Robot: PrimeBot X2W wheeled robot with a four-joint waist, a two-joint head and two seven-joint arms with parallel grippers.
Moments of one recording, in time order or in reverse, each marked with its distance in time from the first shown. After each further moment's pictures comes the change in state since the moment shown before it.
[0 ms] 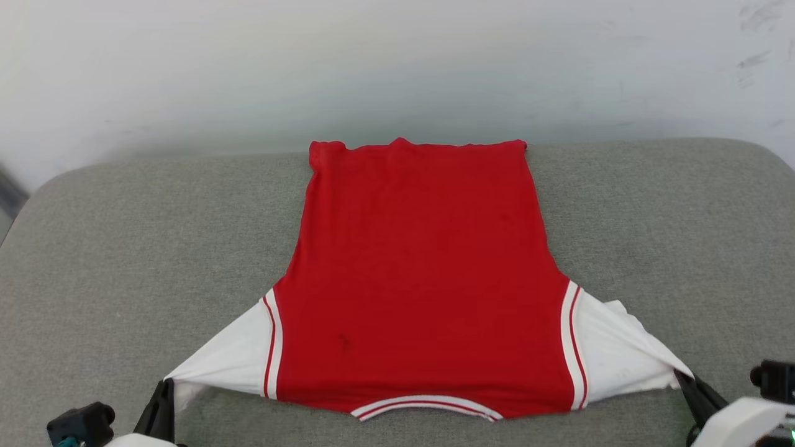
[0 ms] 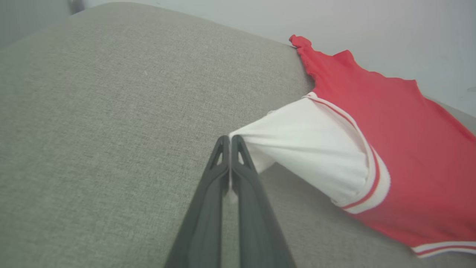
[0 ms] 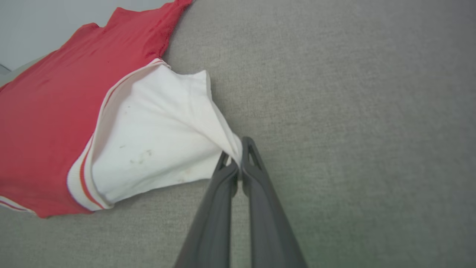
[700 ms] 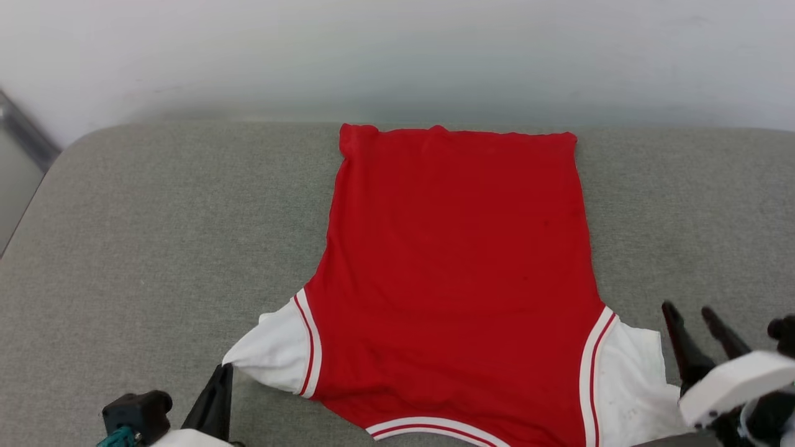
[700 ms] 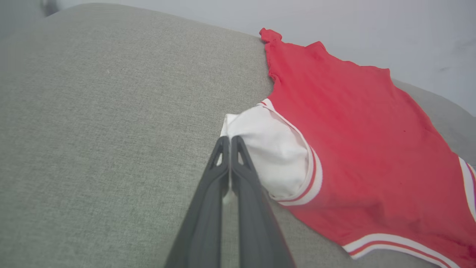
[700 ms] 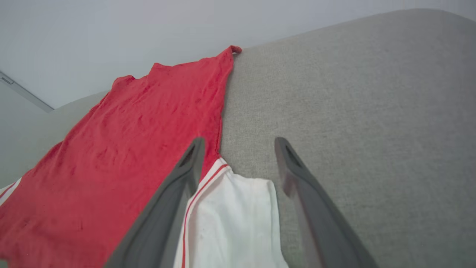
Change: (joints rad) left arm 0.150 -0.011 -0.110 -0.400 0.056 0.099 0.149; right arm 0.170 0.244 -0.369 -0.473 -0.252 -0.001 0.248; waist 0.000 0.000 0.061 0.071
